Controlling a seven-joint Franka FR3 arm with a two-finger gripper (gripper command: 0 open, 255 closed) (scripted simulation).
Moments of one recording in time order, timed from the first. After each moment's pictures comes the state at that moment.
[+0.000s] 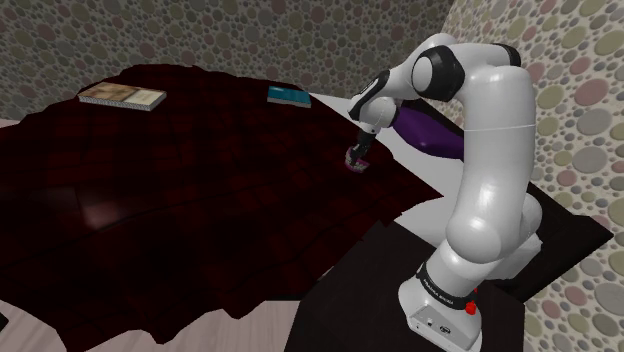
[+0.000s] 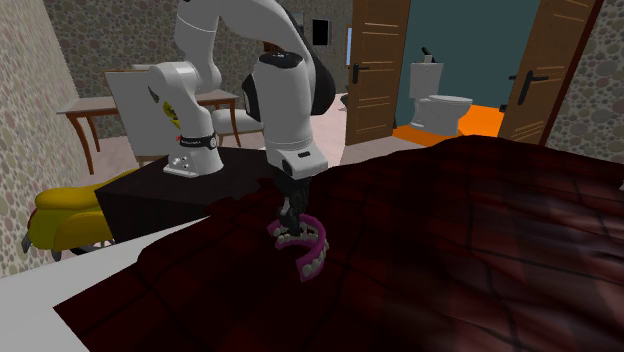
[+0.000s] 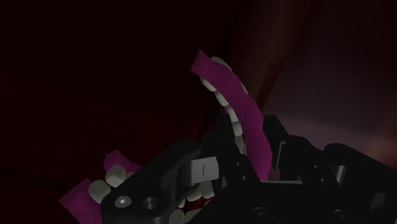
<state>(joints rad) -0.30 0.54 -0.41 -1.91 0.41 2.35 -0.90</state>
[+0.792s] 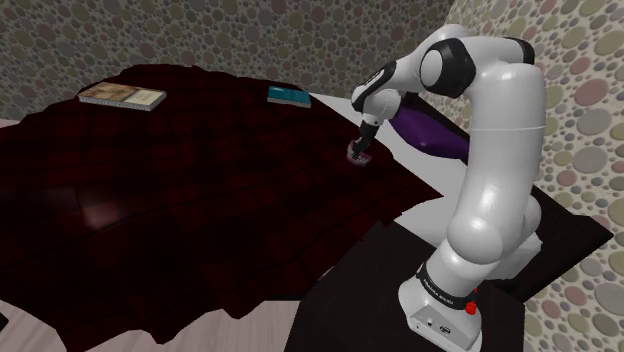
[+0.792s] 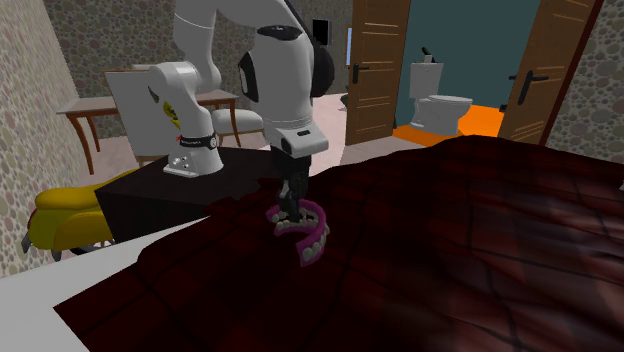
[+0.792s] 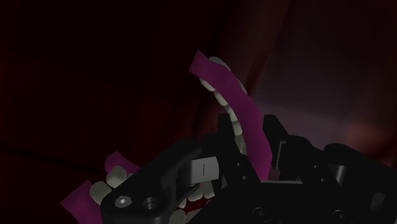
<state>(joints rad) -0.28 0.48 -0.43 -1.91 0.37 2.28 -0.87</state>
